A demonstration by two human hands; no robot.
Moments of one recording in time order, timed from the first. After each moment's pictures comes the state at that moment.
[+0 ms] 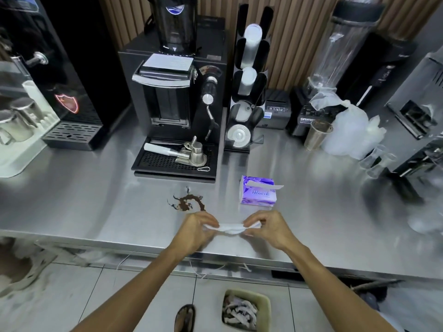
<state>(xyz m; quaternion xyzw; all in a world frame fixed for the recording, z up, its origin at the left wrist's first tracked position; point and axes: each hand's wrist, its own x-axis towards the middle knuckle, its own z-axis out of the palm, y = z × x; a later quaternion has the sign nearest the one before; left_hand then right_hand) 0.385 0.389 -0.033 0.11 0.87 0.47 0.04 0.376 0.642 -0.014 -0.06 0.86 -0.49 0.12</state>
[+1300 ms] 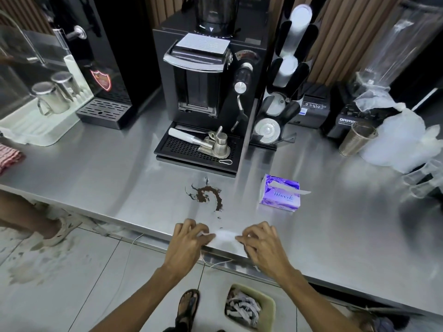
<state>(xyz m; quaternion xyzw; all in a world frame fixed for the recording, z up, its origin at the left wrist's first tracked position) 0.438 0.356 -0.077 0.16 0.98 0.12 -0.10 0.393 0.608 -0.081 -0.32 0.92 -0.20 -0.07</state>
